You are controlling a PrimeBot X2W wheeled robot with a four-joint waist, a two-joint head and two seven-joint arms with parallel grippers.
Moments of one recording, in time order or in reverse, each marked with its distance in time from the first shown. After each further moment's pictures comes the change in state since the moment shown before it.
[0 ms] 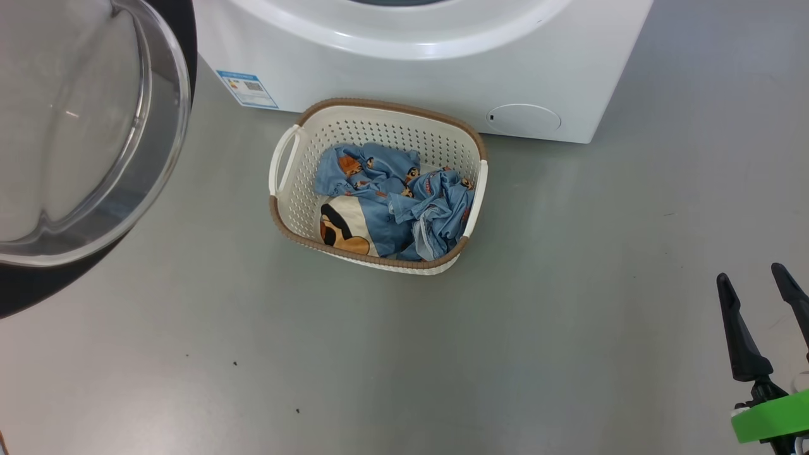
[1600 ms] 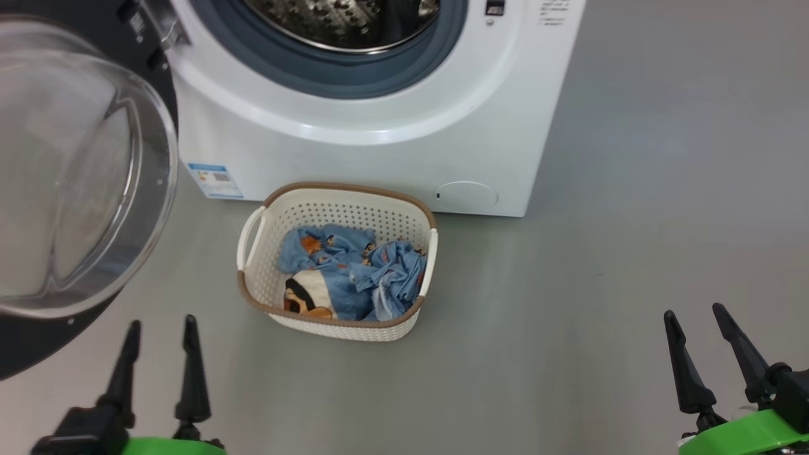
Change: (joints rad) left arm 0.494 -0.309 -0.245 -0.540 0.294 -0.180 0.020; right arm 0.013 0.107 0.055 0.096 -0.009 0.000 -0.028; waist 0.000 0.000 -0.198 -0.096
